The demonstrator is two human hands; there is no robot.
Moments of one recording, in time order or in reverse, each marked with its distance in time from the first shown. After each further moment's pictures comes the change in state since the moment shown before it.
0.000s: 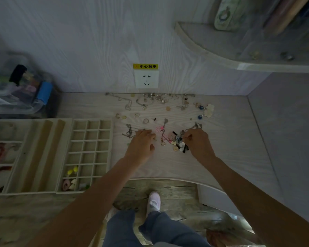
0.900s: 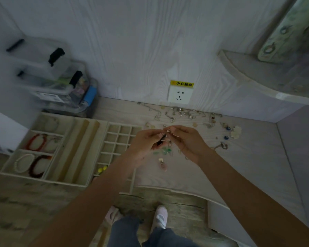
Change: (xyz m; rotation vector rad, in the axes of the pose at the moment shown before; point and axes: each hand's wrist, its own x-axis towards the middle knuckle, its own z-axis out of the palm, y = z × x) left_hand -0.037 -0.029 -0.083 -1.368 0.123 -0.367; right_hand 0.004 -0.137 0.017 1.244 -0.406 0.188
